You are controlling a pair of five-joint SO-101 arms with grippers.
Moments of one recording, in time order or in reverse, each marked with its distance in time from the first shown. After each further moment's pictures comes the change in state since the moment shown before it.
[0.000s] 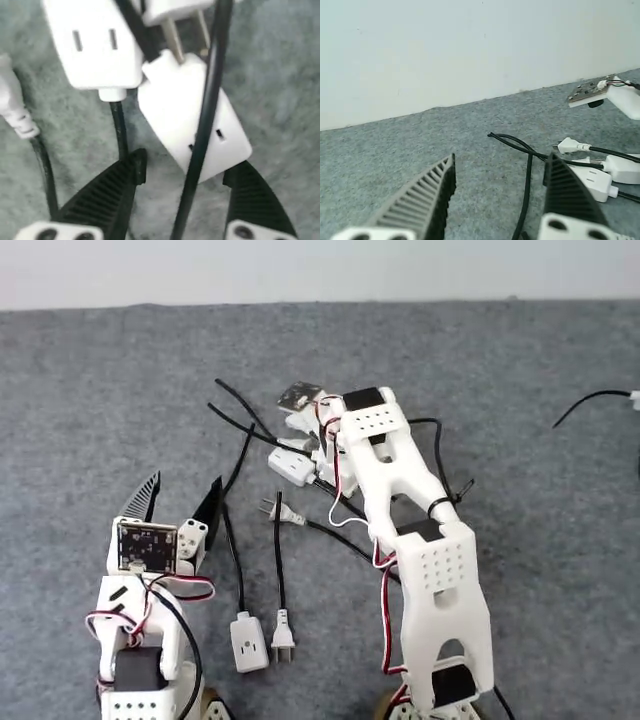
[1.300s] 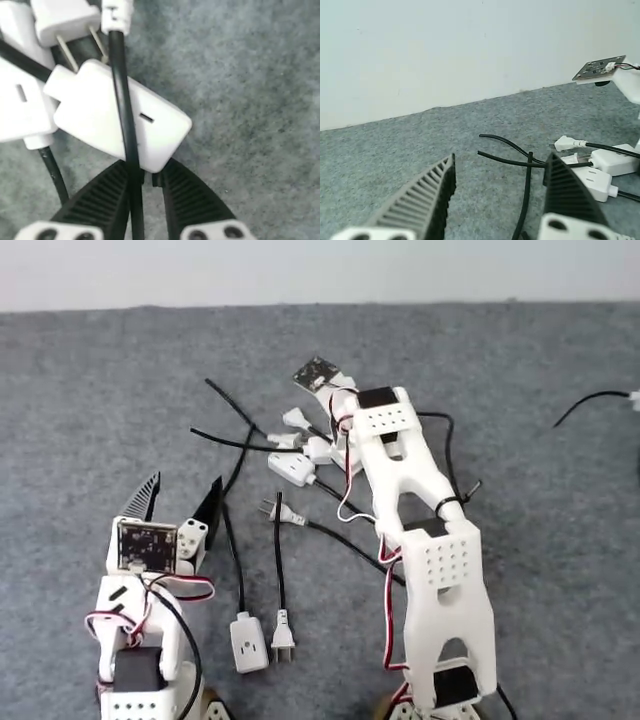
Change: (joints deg) left arm 0.0 0.0 0.0 0.0 0.0; right arm 2.2 2.5 -1.3 -12.0 -7.3
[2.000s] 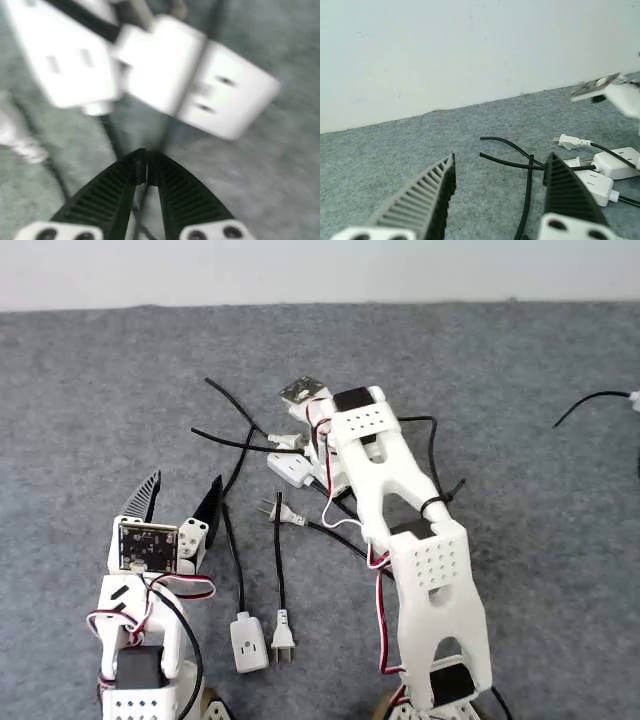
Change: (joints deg) left arm -0.1 0.0 1.1 -1.9 0.0; right arm -2.1 -1.8 -1.9 14.6 -9.9
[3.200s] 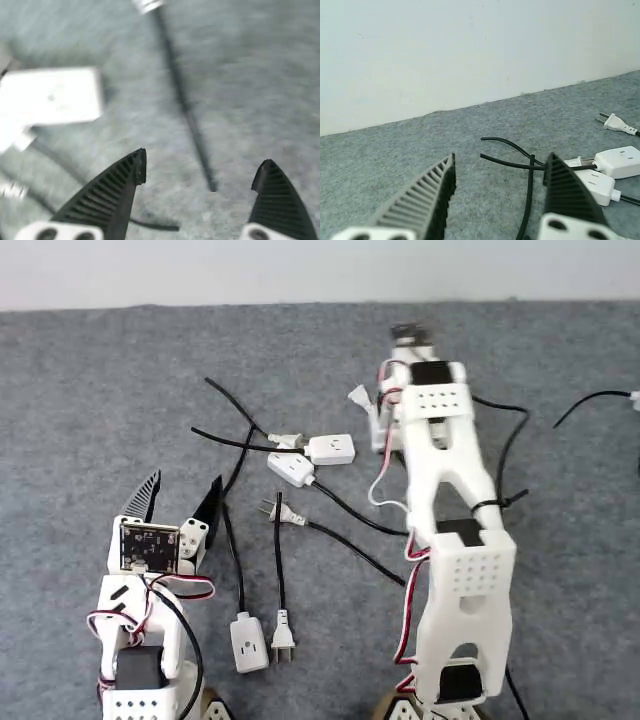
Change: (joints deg) left arm 0.0 0.0 0.0 -0.4 -0.8; right arm 8.1 -8.1 0.0 1.0 -18.2
